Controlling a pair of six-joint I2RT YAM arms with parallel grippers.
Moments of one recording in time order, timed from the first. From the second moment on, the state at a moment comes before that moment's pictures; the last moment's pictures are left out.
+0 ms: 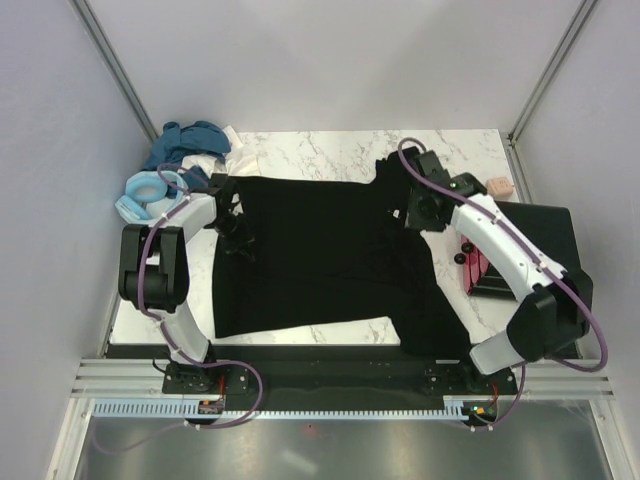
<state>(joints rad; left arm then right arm) -0.09 1.81 1.19 -0.80 0.21 -0.41 0.43 1.48 1.35 -0.99 0.31 0.59</state>
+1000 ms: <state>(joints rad) -0.09 1.70 1.18 -0.81 0.21 -0.41 0.33 2.07 1.68 -0.75 0.15 0.26</state>
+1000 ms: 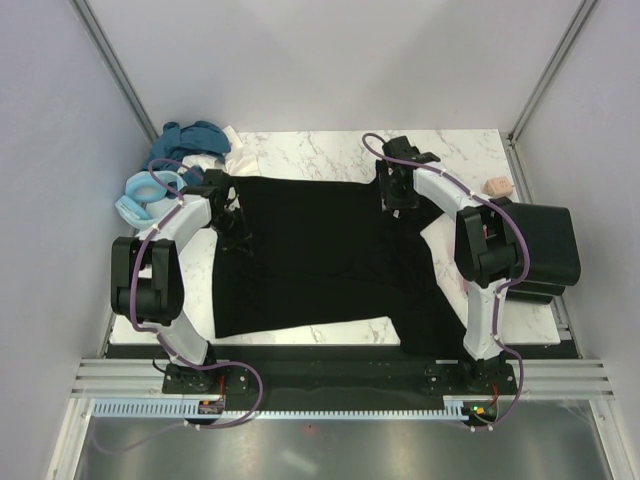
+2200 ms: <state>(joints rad) -0.09 1.74 1.20 -0.81 0.21 -0.41 0.29 1.95 1.67 -0.97 0.35 0.34</state>
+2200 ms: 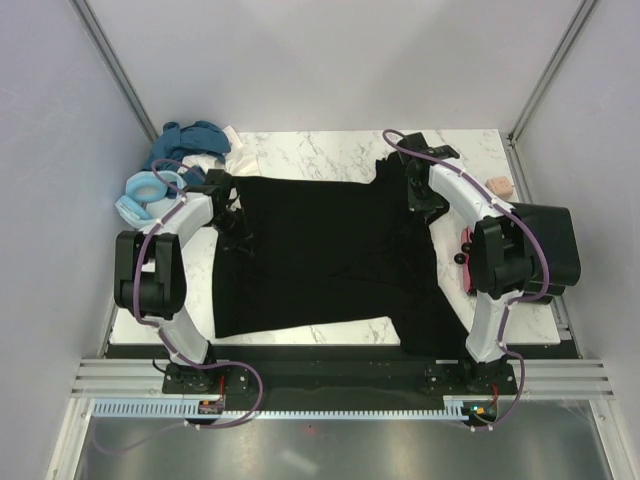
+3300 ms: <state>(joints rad) -0.09 2.03 1.76 -0.87 0.16 -0.43 0.28 2.05 2.04 -1.01 0.38 0.37</state>
